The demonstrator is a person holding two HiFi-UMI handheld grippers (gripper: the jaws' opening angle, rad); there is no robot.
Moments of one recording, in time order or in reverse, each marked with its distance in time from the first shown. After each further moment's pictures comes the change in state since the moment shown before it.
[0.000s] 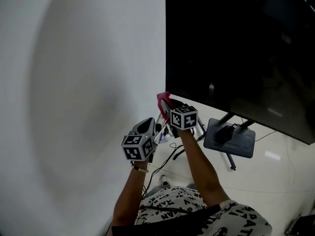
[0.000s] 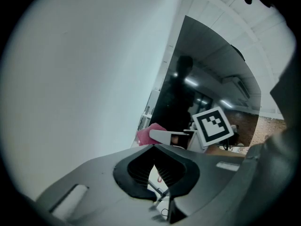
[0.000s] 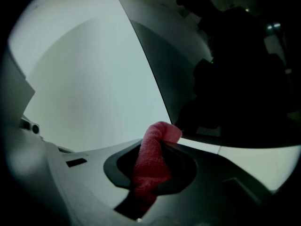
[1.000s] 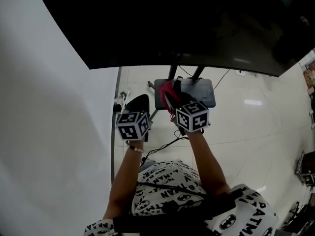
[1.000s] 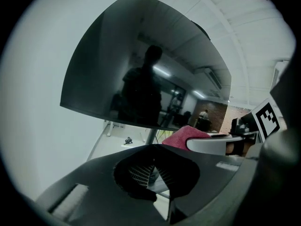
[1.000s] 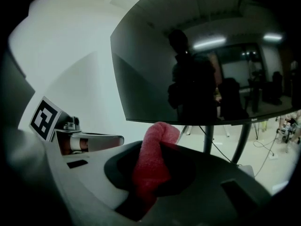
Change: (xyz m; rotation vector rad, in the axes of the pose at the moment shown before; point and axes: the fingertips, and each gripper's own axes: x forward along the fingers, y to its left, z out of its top) left arm 0.042 -0.276 -0.099 0.122 0.111 -0.277; right arm -0.370 -0.096 -0.061 -0.016 -0.067 -0.360
